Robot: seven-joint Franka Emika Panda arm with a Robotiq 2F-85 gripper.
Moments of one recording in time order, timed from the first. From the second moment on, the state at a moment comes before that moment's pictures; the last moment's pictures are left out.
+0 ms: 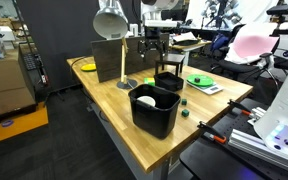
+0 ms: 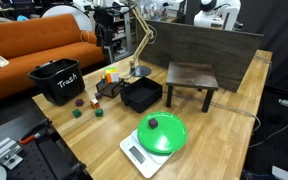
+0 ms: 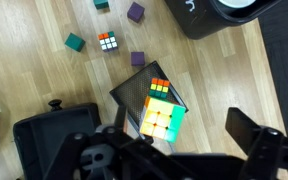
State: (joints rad) arm 0.13 0.23 0.07 -2.02 0.18 2.04 0.38
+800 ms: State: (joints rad) arm 0.17 0.32 0.07 -1.99 0.09 2.08 0.58
